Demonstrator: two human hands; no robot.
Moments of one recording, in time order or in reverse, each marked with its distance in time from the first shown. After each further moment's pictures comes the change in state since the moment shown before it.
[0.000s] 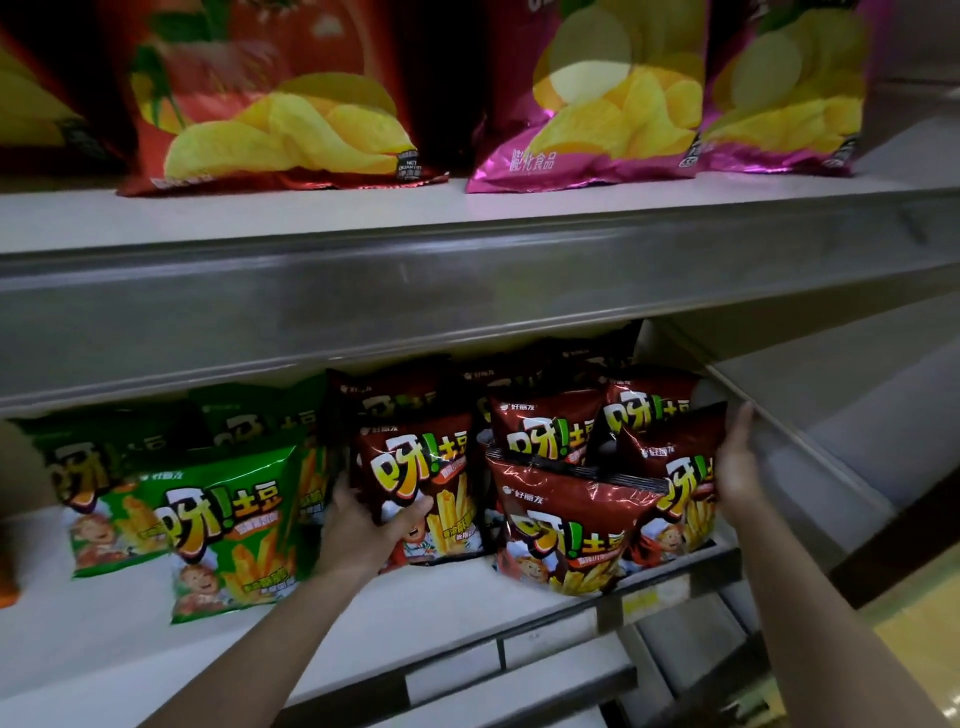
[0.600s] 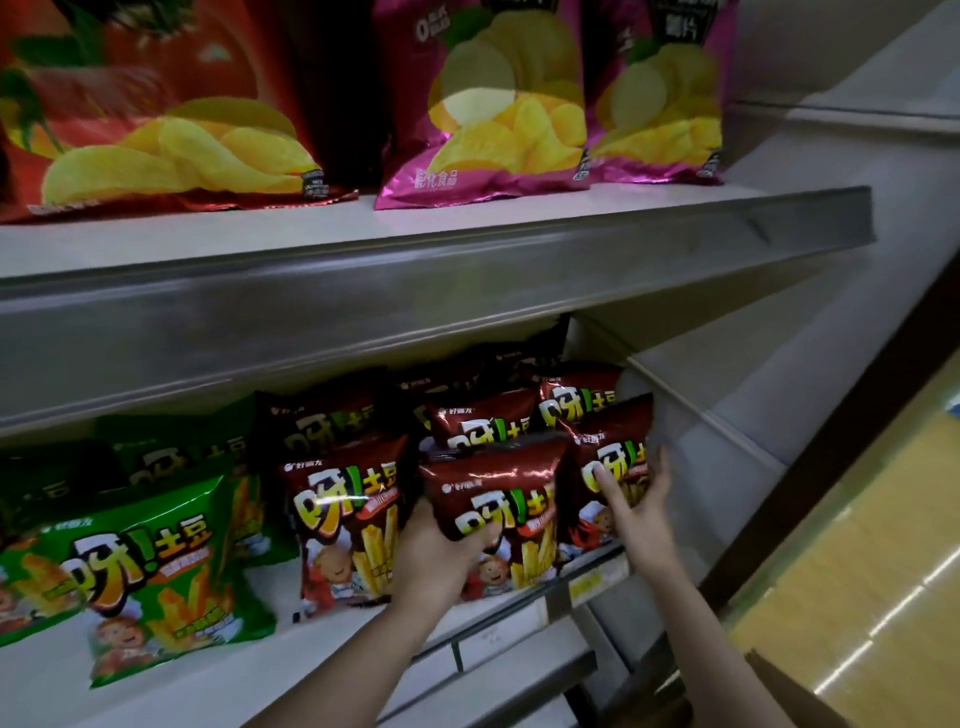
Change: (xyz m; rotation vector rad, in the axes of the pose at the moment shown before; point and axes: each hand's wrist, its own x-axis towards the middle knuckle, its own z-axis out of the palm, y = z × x) left_hand -0.050 0.051 0.095 -0.056 -0.170 0.100; right_hand -0.060 0.063 -0.004 -0.214 0.012 -0.279
